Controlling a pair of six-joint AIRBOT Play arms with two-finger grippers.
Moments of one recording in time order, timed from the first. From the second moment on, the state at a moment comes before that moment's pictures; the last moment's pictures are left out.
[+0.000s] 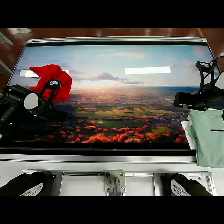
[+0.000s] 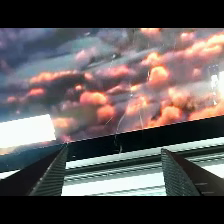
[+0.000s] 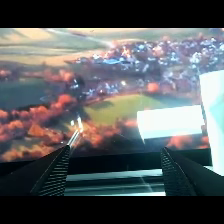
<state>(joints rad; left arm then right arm) -0.37 -1.10 1.10 1.68 -1.41 -1.64 -0.06 -1.13 1.28 -1.52 1.45 1.59</state>
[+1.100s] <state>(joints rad) -0.37 -1.11 1.10 1.68 -1.41 -1.64 -0.06 -1.13 1.28 -1.48 1.41 1.59</state>
